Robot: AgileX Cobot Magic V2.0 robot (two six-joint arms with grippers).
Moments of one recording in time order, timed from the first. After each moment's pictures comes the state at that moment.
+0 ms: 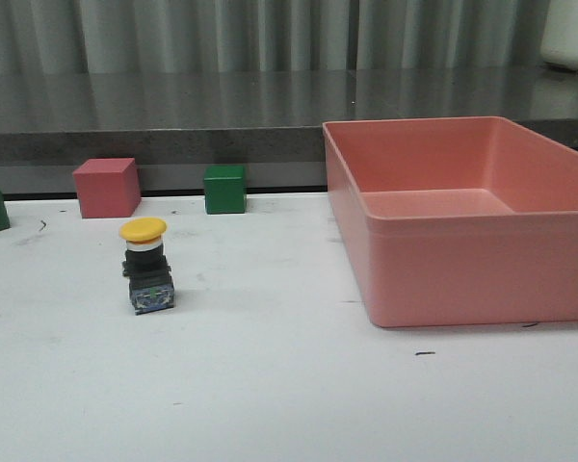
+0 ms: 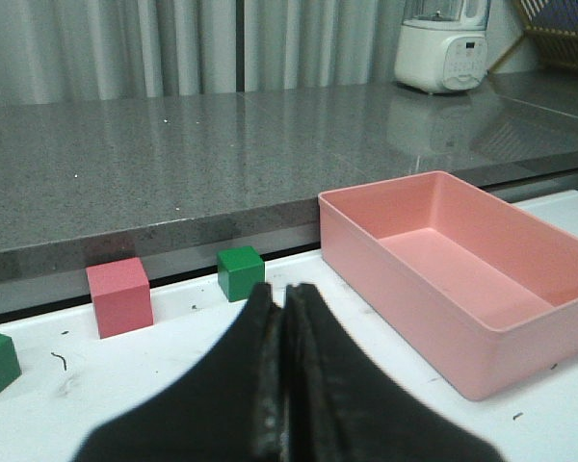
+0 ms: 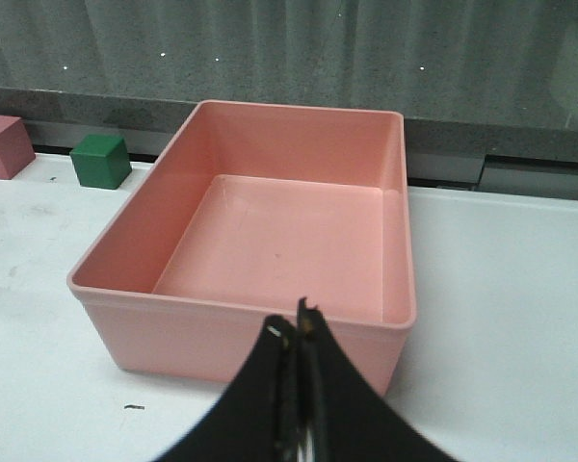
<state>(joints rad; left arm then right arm) -0.49 0.29 -0.47 0.10 0.35 -0.13 0.21 0.26 -0.36 -0.10 0.39 0.14</state>
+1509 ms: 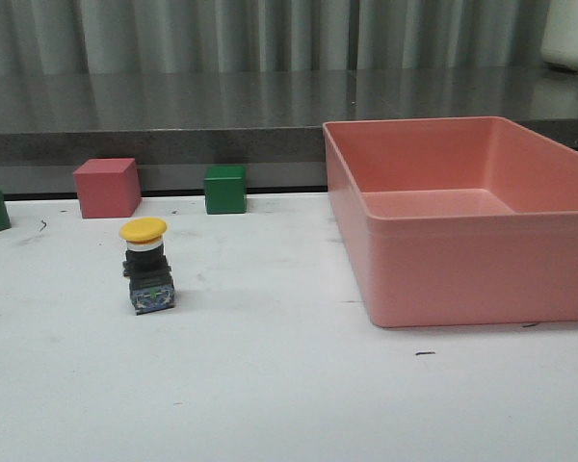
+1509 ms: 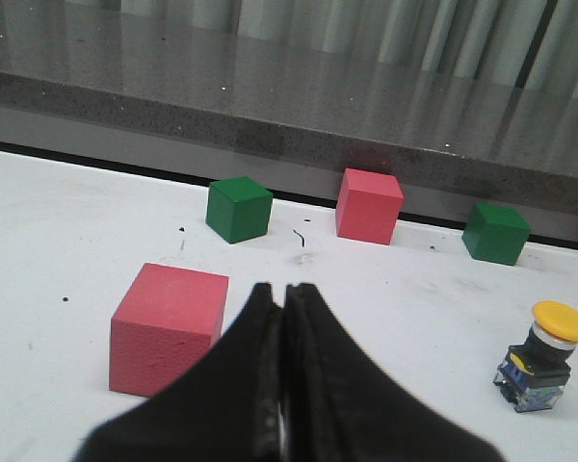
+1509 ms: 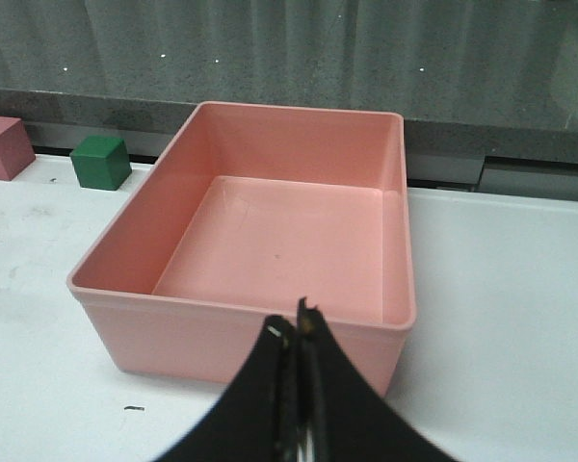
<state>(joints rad) 0.03 0.00 0.00 -0.04 0.18 -0.12 0.21 0.26 -0.36 -0.10 0.39 0.14</state>
